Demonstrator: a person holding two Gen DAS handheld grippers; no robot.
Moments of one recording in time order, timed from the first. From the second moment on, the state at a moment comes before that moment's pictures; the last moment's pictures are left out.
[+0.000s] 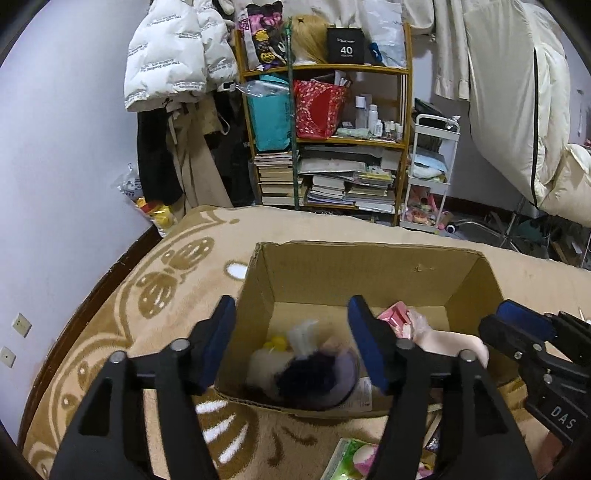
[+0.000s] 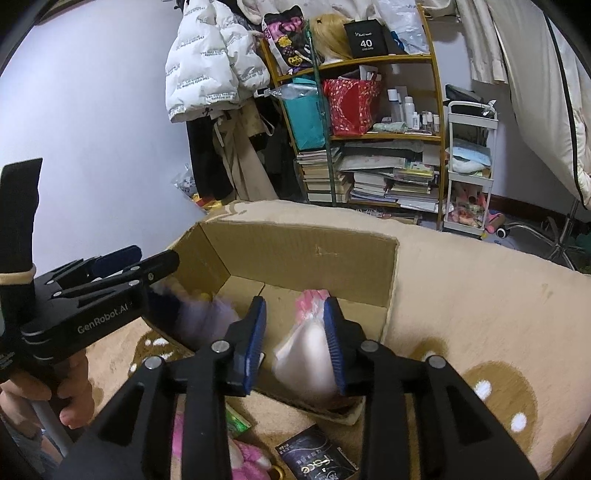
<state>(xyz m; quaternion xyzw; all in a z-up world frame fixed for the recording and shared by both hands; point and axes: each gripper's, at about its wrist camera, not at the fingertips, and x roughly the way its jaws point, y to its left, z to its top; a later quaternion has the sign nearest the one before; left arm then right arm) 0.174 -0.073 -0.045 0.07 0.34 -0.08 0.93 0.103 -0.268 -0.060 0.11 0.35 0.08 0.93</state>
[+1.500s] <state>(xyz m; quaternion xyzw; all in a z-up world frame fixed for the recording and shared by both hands) 0.077 -0.027 -0.026 0.08 0.43 -0.08 0.90 0.009 -0.263 -0.034 0.12 0.36 0.09 0.92</state>
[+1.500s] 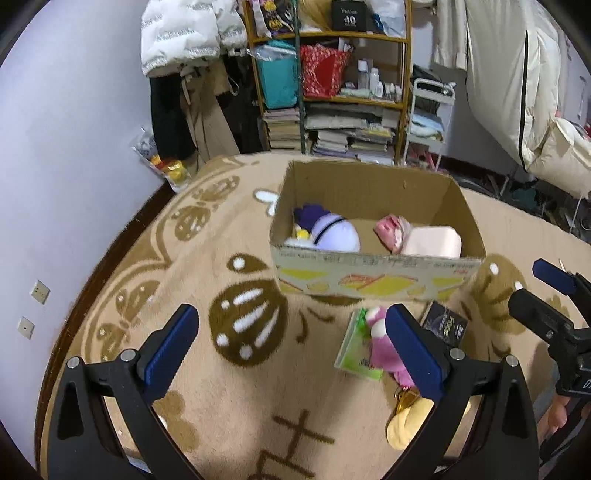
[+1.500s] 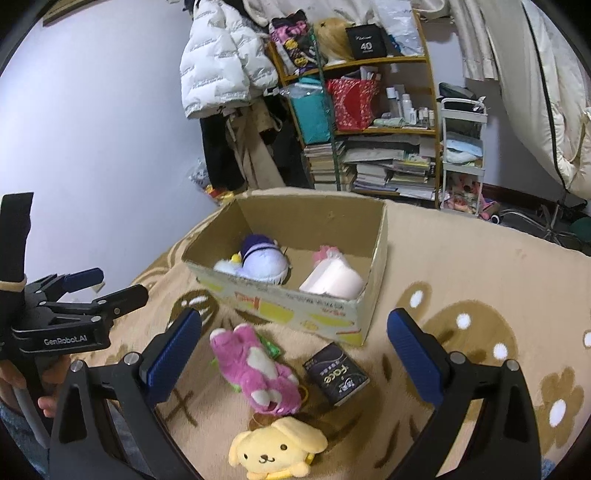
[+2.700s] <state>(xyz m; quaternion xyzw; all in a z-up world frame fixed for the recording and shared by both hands) 0.122 -0.038 -0.108 0.09 0.56 -0.12 0.81 0.045 -0.213 -0.116 0.05 0.52 0.14 0.84</state>
